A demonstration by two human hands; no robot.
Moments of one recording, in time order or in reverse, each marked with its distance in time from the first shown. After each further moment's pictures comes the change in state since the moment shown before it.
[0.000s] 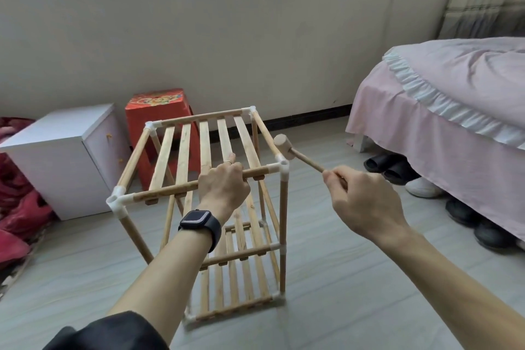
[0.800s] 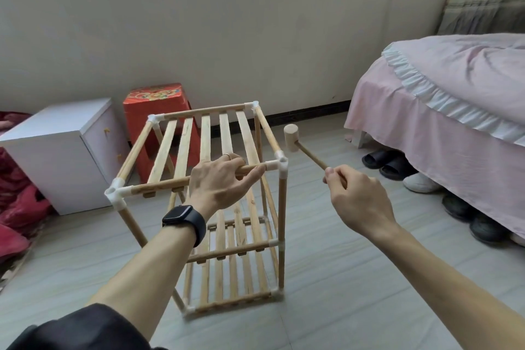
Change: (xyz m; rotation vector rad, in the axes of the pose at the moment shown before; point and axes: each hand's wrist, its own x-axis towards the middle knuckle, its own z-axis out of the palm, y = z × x) left_hand -0.005 -0.023 0.003 -0.103 0.062 0.189; right_hand -0.003 0.006 0.018 0.182 -0.056 0.179
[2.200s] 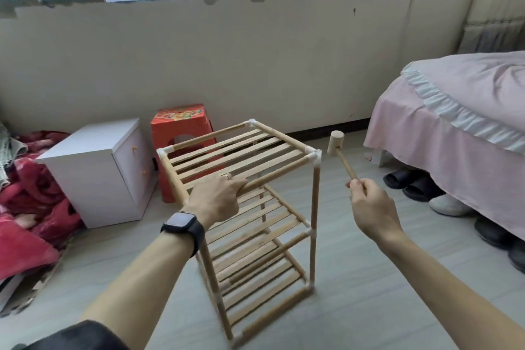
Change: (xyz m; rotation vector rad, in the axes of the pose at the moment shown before) left_hand -0.002 -0.039 -0.046 0.156 -0.288 -0.021; right_hand 0.026 -0.005 0.025 0.313 0.020 0.177
